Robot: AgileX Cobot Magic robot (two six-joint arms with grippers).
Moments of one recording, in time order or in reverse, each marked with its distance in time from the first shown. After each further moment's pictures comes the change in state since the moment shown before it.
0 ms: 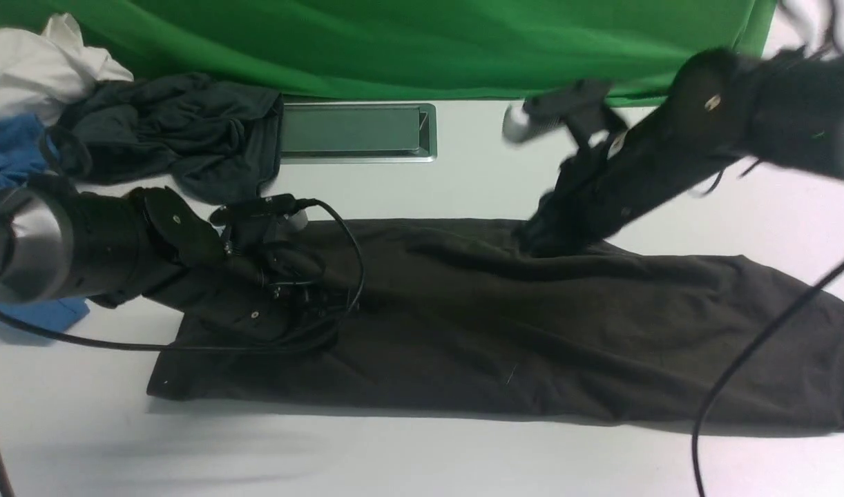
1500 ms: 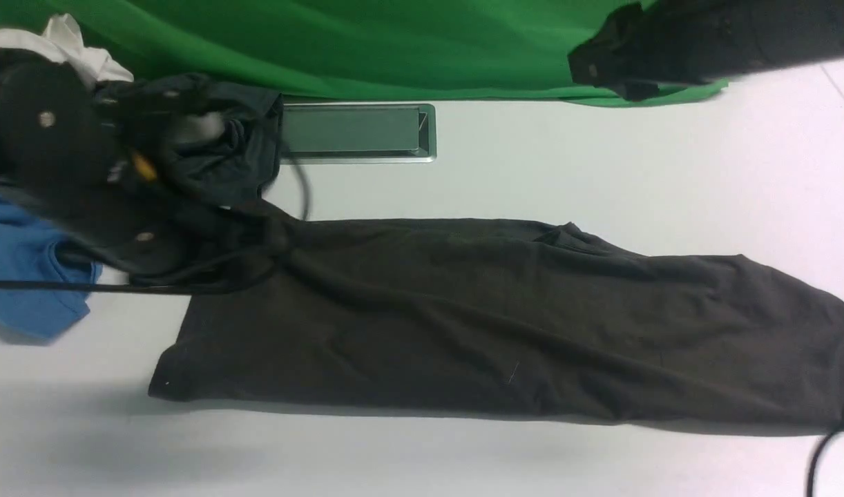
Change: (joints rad) right arm -0.049 -0.441 0.021 -0.010 -0.072 0.026; left arm 0.016 -0.372 -0.156 0.761 0.481 -0.700
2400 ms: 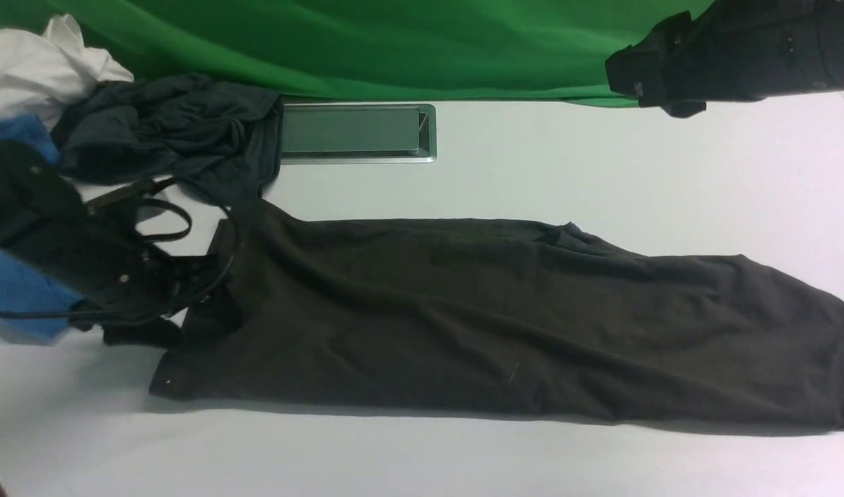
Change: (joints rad) right arm 0.000 -0.099 0.078 -0.023 -0.020 -0.004; left arm 0.304 0.428 0.044 -0.549 -0.213 0.524
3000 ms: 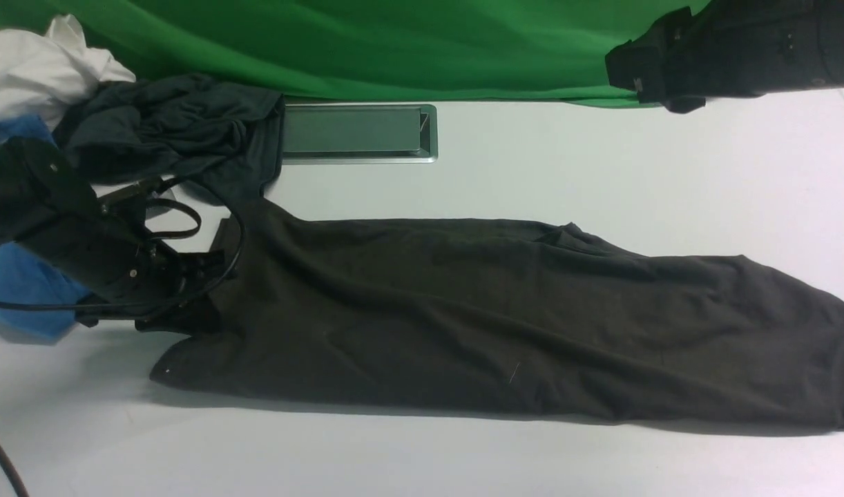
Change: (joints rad) right arm 0.000 0.000 0.000 0.000 -0.023 0.000; left arm 0.001 0.042 -0.025 0.050 0.002 -0.051
